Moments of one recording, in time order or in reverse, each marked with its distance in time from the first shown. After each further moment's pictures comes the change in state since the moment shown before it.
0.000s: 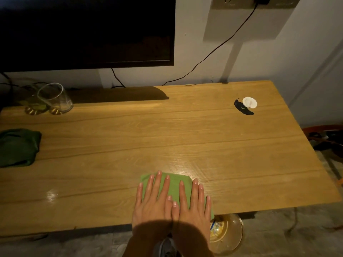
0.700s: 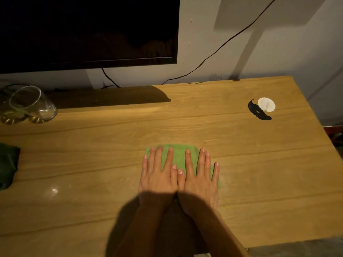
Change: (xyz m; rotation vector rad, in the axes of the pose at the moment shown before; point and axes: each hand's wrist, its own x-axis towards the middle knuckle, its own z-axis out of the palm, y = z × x) left_hand 0.143 -0.008 -0.014 -0.097 0.148 -0.009; right_hand 0.150 -0.010 -0.008 -0.063 -0.003 0.011
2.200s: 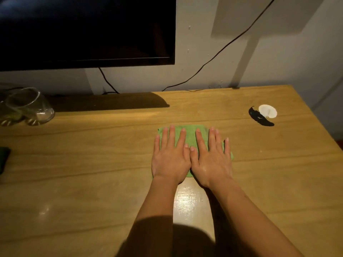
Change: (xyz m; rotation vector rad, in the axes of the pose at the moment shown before) left_hand 0.072 0.035 0.015 0.045 0.036 0.028; right_hand 0.080 0.041 -0.026 -0.004 0.040 -0.140
